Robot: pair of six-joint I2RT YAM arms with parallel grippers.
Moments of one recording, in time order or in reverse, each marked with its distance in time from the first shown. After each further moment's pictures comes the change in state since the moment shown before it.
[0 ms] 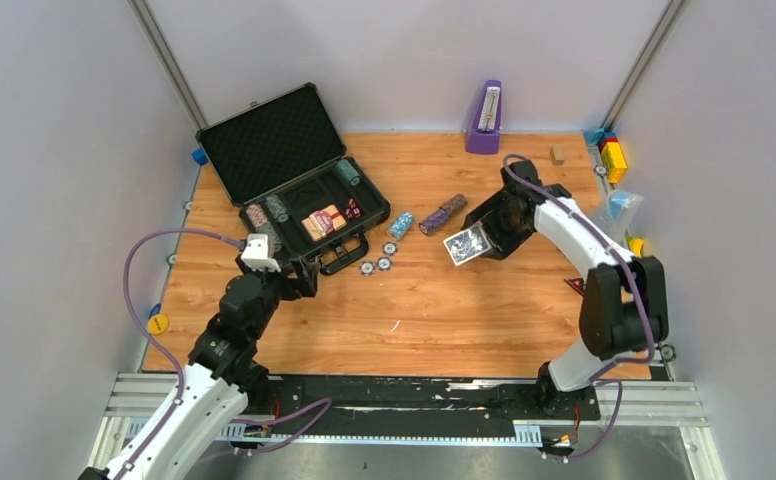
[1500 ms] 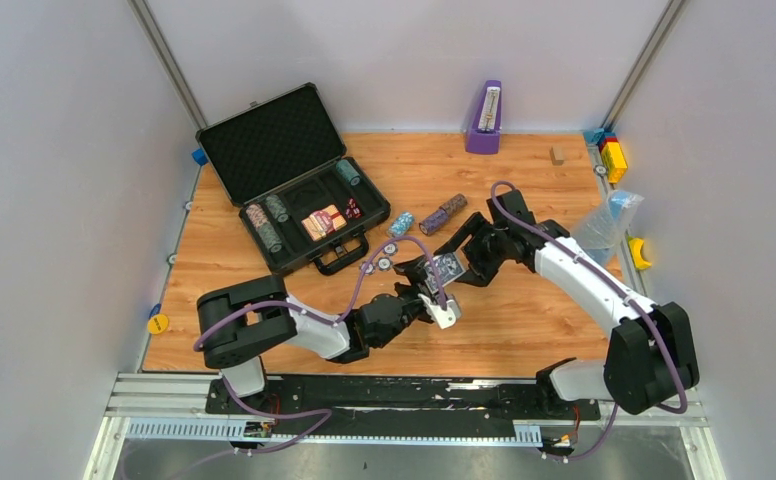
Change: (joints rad) left arm -0.789 1.325 0.262 1.247 -0.198 1.033; right arm 0.177 -0.310 -0.273 0.180 -0.188 0.021
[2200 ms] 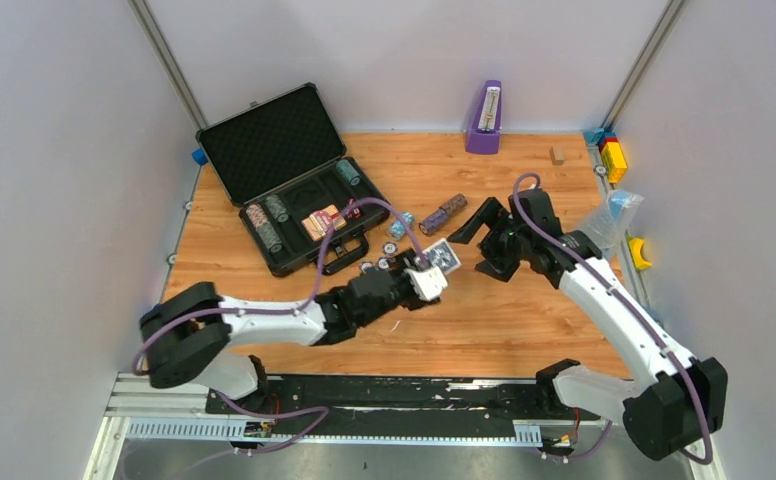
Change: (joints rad) left arm 0.059 -0.219 0.071 -0.407 0.140 -0.242; right arm 0.002 -0.188 0.015 -0.041 0.126 -0.116
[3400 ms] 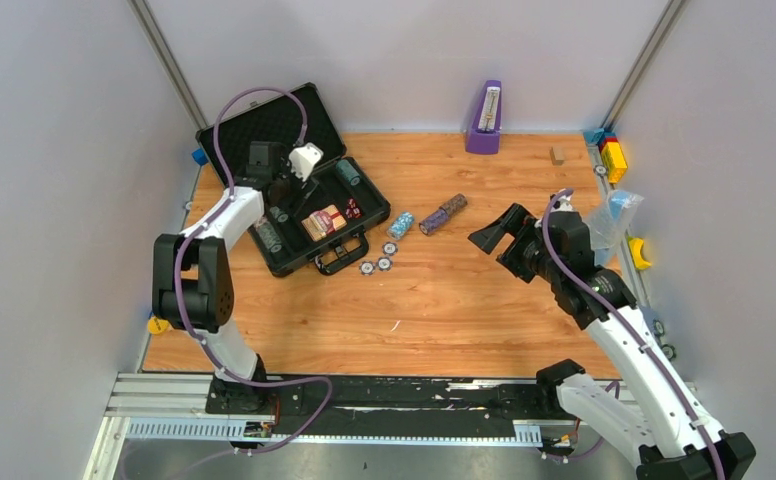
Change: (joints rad) left arm 1.070 0.200 0.586 -0.970 0.366 0.109; right arm -0.032 -0.321 -0.116 0.089 0.131 -0.176
